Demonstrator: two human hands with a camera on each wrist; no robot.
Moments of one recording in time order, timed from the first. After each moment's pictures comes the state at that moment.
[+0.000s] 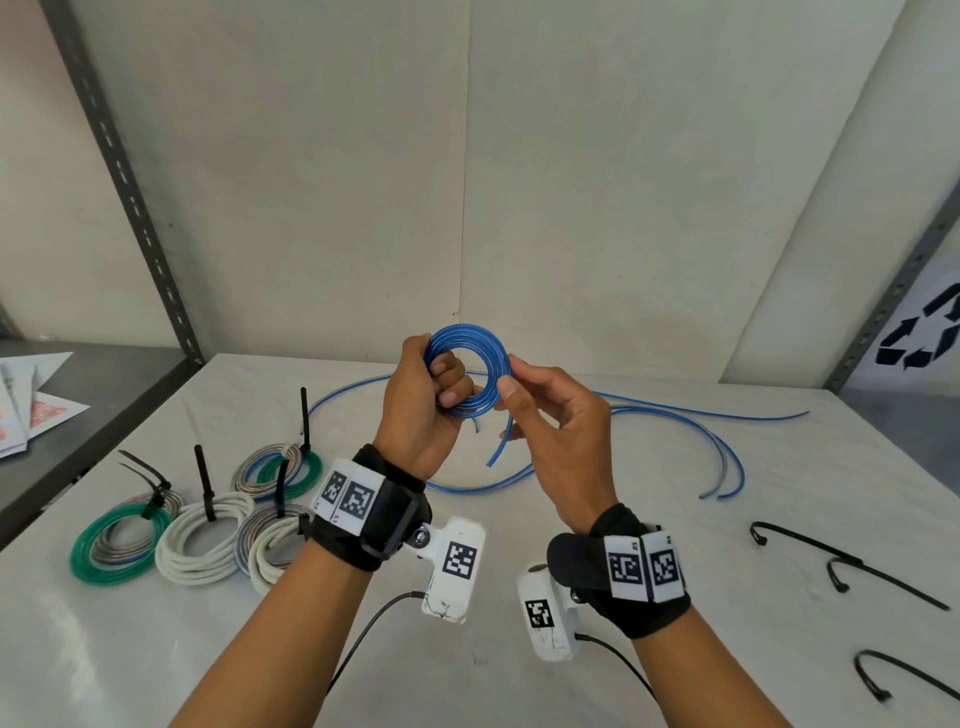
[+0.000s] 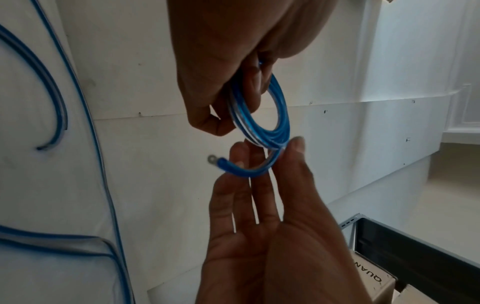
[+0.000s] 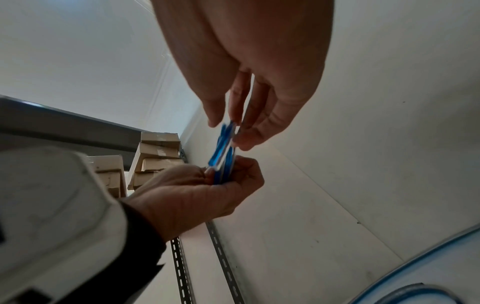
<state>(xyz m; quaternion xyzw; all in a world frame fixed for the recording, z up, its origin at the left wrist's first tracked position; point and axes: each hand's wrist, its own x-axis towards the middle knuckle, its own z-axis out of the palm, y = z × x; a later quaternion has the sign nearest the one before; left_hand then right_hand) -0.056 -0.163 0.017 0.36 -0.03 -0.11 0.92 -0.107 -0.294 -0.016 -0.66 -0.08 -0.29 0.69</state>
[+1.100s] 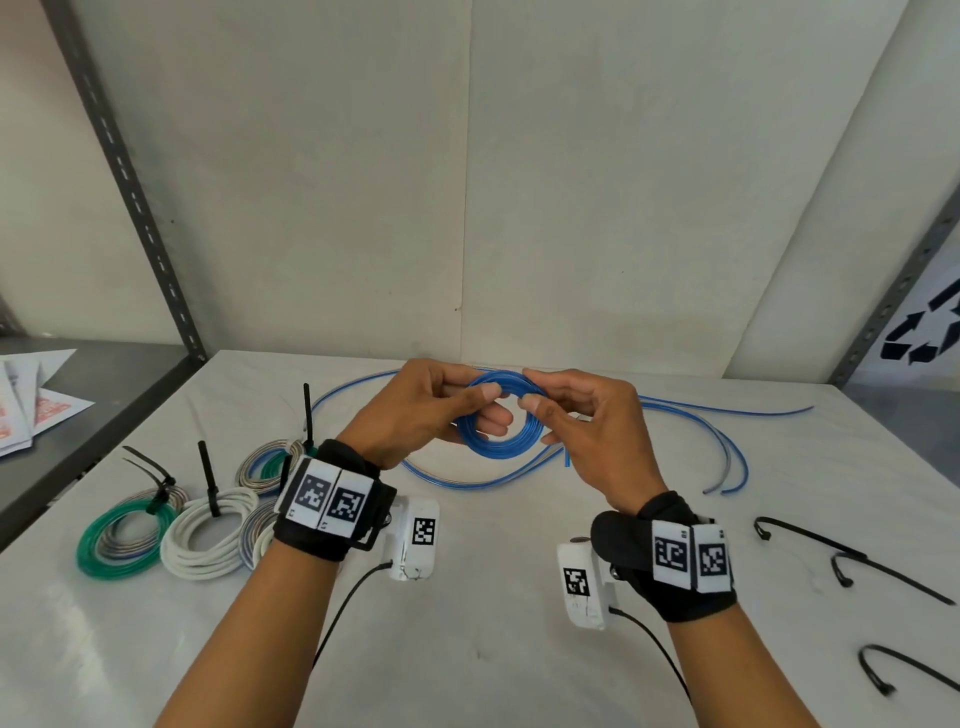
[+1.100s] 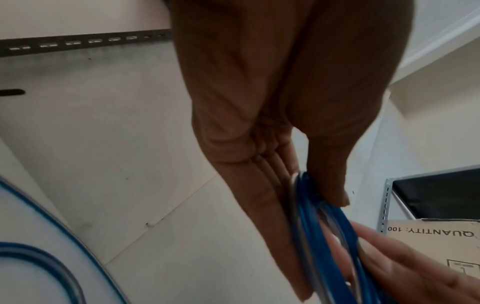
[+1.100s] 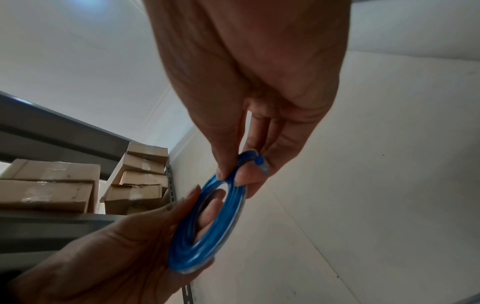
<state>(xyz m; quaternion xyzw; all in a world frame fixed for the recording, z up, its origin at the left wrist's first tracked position) -0.057 -0.132 0.013 0.72 -0.26 -0.14 0.63 -0.108 -0.335 -0.012 -0.77 -0.11 -0.23 0.58</state>
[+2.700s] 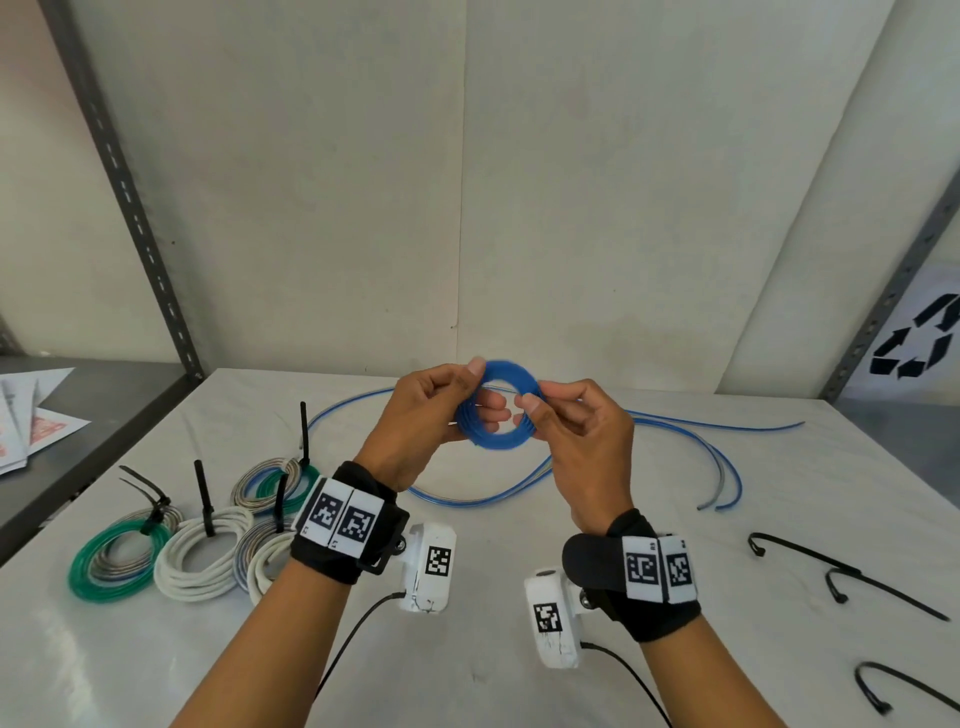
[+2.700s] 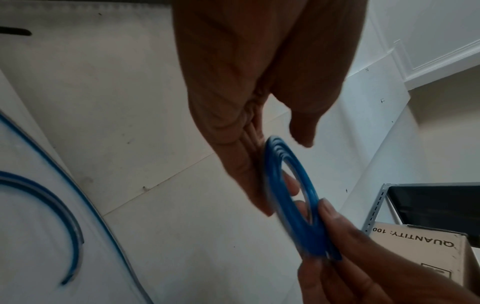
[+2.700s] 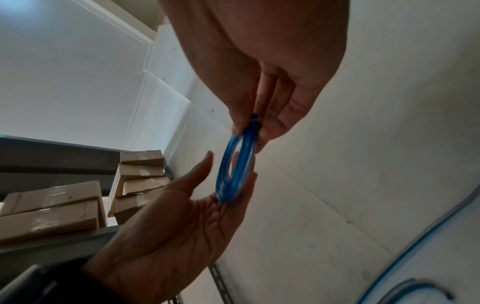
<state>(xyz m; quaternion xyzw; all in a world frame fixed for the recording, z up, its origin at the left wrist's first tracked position) -0.057 -0.148 0.010 0.64 -0.18 -0.09 0.74 -0.104 -0.313 -0.019 -0.64 -0.04 -0.30 0.71</state>
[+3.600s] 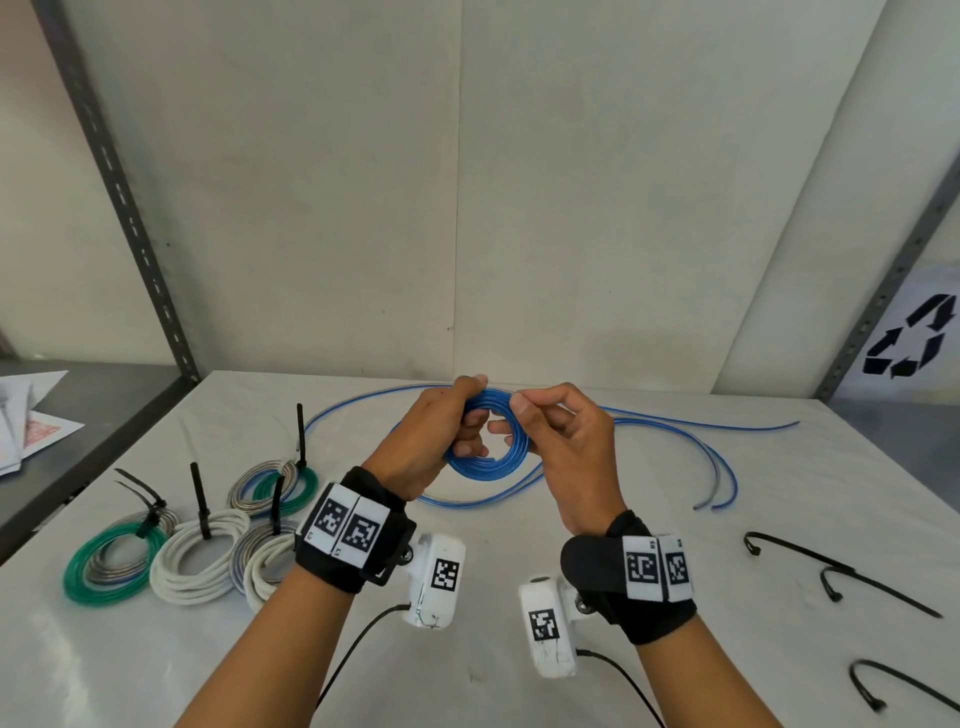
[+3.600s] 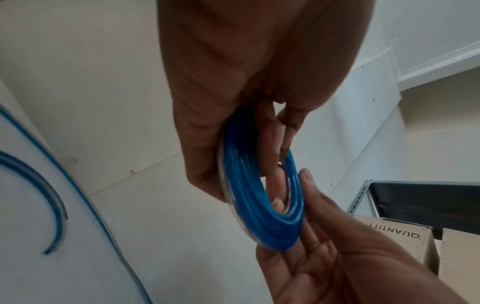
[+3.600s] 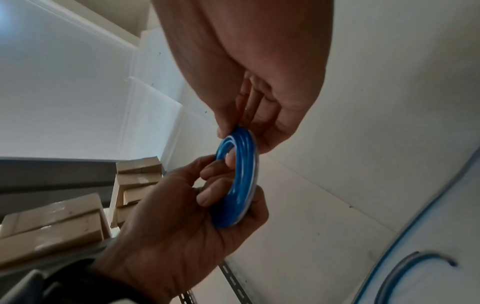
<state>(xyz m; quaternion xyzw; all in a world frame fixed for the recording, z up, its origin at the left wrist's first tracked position) -0.064 -0.161 0.014 0.66 -0.13 -0.16 0.73 -0.108 -0.310 -0.017 -0.64 -0.07 -0.24 0.72</state>
